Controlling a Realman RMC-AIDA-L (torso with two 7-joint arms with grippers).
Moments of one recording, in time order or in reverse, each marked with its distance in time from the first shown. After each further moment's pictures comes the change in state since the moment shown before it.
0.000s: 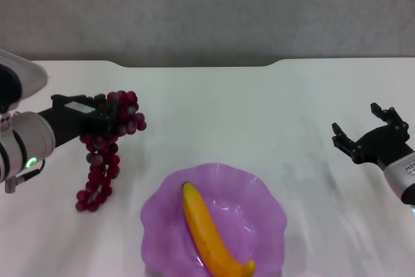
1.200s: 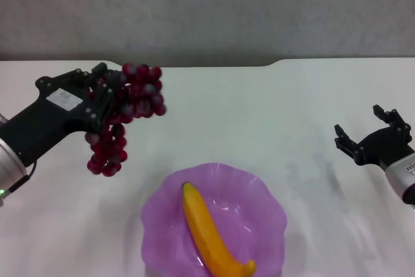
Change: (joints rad) left arm 0.124 0.003 -0.068 -0.225 -1.297 -0.419 1.364; right arm 0.001 -0.001 0.000 -0.006 0.006 0.011 0.001
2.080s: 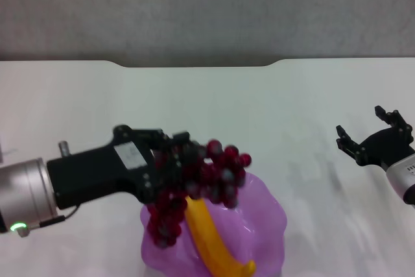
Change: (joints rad) left arm -0.088 -0.002 -0.107 0.047 0.480 -0.374 -0.434; right arm 0.000 0.001 0.000 -0.008 0.002 0.001 0.002
